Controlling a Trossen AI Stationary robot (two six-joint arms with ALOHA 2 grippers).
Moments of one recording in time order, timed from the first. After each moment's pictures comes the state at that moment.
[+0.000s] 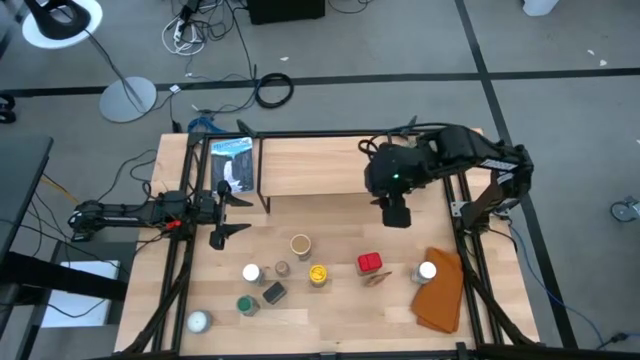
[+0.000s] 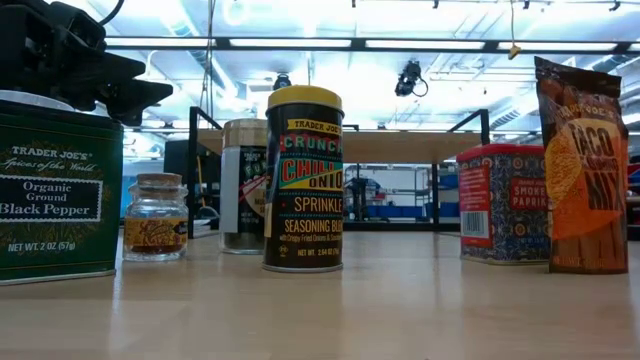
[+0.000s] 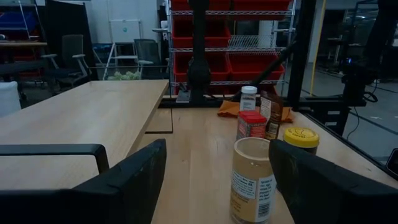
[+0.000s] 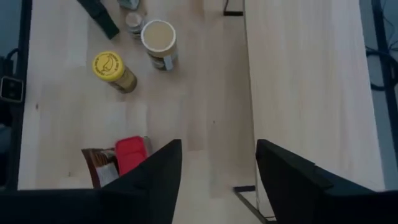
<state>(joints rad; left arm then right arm) -0.03 0.05 0.01 0.08 0.00 0.00 0.12 1.65 2.16 -1.57 0.14 0.07</state>
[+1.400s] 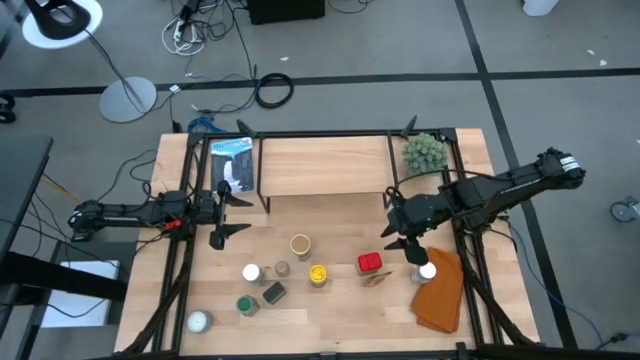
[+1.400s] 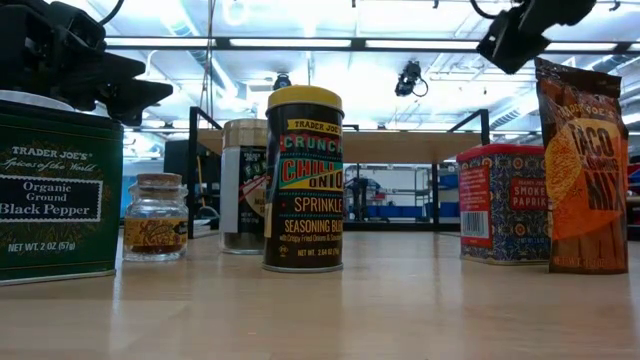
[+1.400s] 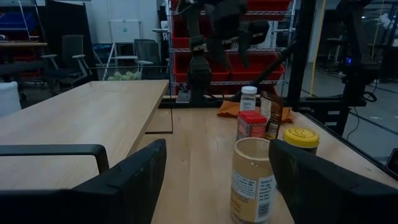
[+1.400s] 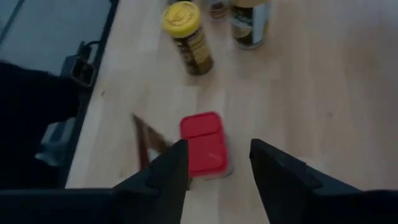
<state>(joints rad) -0.03 0.05 0.01 0.08 0.00 0.00 0.27 1.06 0.89 -0.60 -0.05 0.26</state>
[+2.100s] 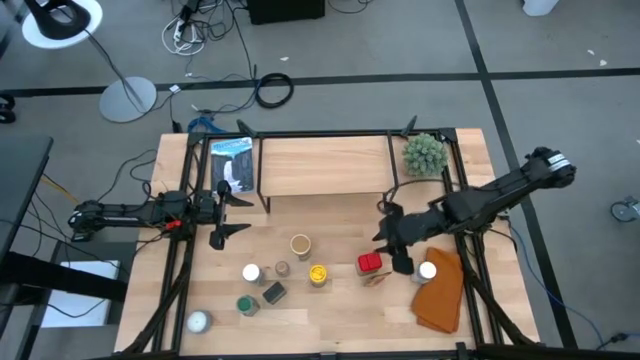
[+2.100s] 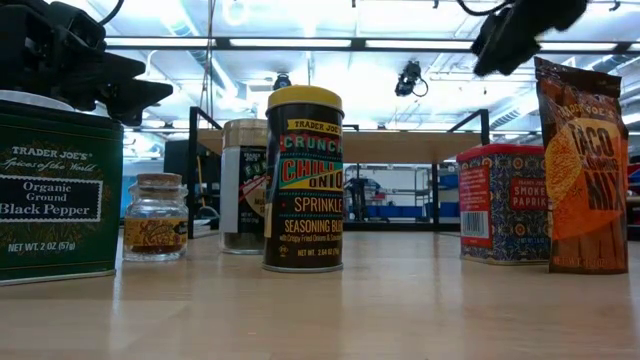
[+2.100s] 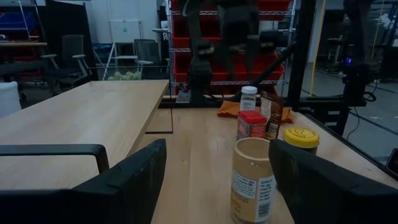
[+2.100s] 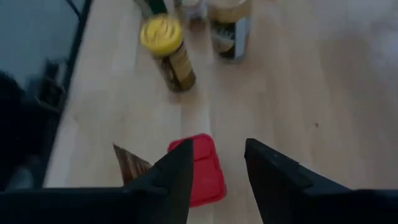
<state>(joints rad) -0.03 0.05 0.01 0.08 0.00 0.00 0.37 1.20 0.91 -0.53 0.16 0.34</state>
